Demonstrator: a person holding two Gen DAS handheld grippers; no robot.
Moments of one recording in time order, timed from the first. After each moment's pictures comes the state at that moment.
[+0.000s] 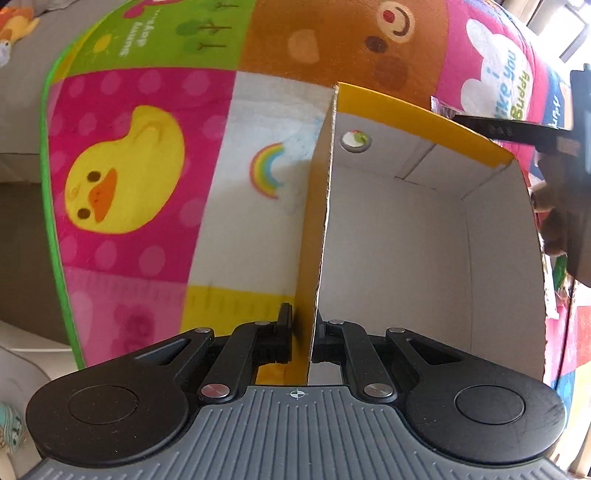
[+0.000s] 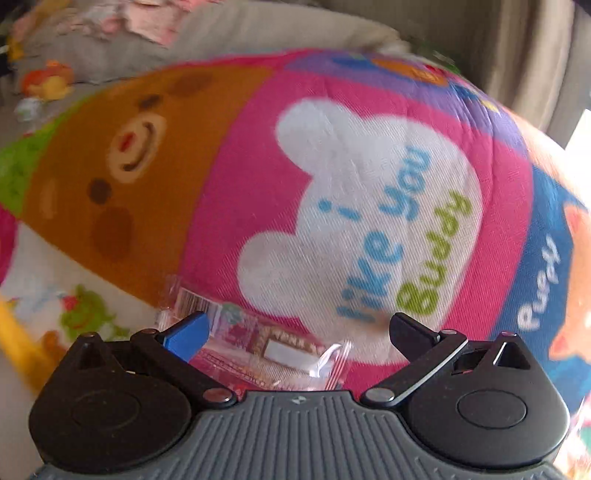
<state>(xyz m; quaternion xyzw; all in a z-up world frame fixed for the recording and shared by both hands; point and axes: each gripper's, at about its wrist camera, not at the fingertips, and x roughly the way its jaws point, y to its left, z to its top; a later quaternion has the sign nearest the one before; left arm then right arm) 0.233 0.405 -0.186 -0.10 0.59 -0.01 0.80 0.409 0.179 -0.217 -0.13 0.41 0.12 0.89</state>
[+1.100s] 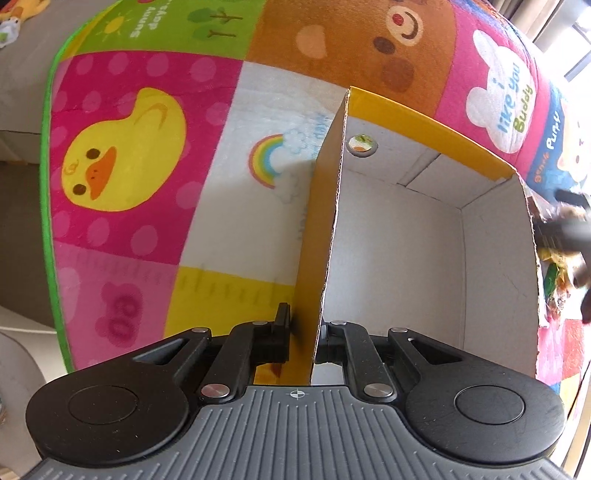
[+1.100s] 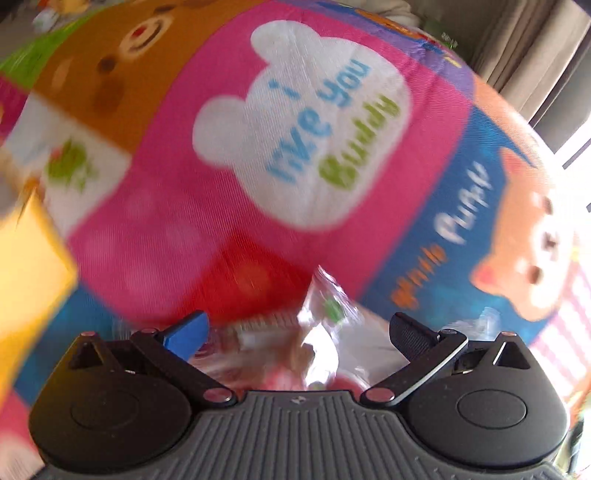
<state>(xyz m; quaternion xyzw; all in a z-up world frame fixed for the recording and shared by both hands) 0.227 0.404 -0.185 -0.14 0.59 0.00 0.80 0.359 0.121 -0.213 -0.28 0.44 0.13 0.84</state>
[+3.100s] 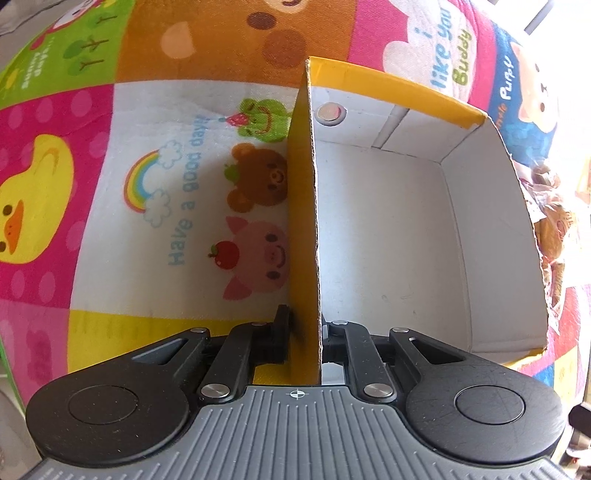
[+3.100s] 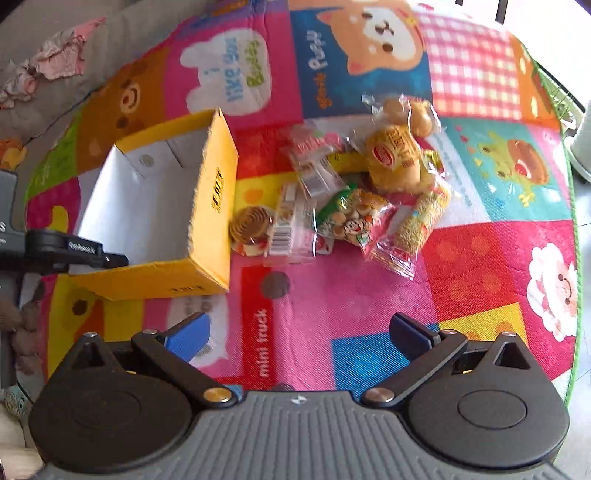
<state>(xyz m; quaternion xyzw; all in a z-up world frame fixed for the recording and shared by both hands) 0.258 0.335 -0.191 -0.09 0.59 -0.07 0.80 0.139 0.054 -0.119 0.07 0.53 0.01 0.85</state>
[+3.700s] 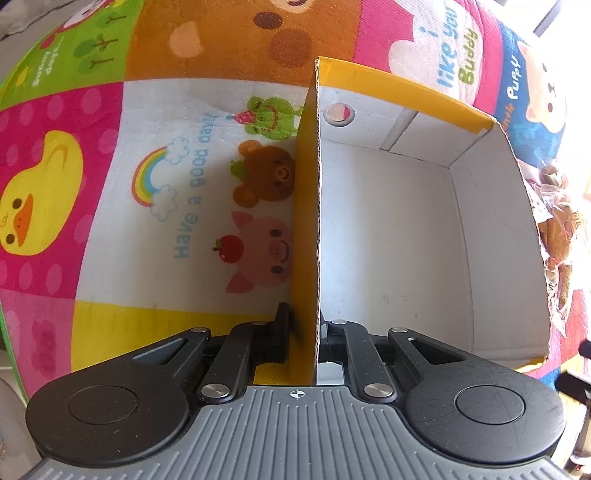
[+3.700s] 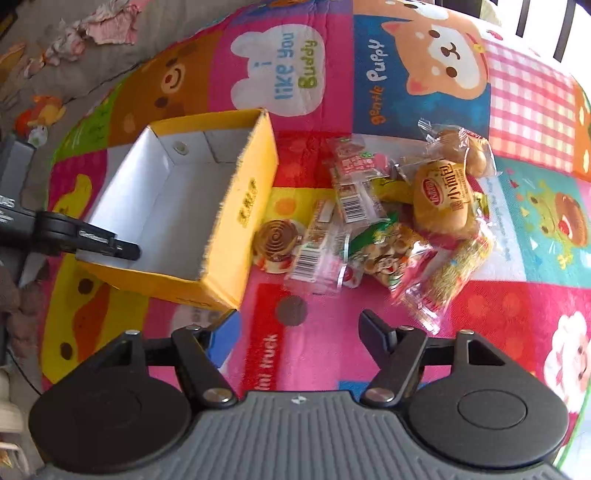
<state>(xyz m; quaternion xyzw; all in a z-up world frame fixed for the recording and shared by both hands) 0.249 0.321 -0.188 -0.08 0.59 -0.04 0.80 0.171 0.054 -0.138 0.00 0.53 0.10 0.84</state>
